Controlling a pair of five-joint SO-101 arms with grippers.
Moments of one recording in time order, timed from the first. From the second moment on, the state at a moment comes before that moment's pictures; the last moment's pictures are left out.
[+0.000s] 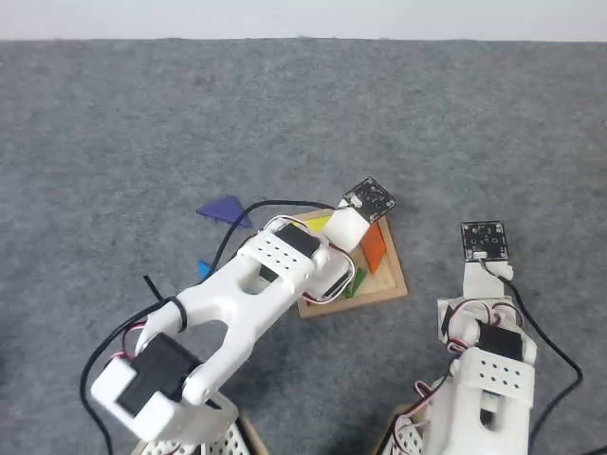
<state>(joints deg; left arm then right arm) 30.1 -1.3 38.4 52.4 -6.4 12.7 -63.2 84.7 49.9 17.3</state>
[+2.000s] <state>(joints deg) 4.1 1.0 25.5 64.0 -9.0 12.7 -63.2 84.7 49.9 17.3</state>
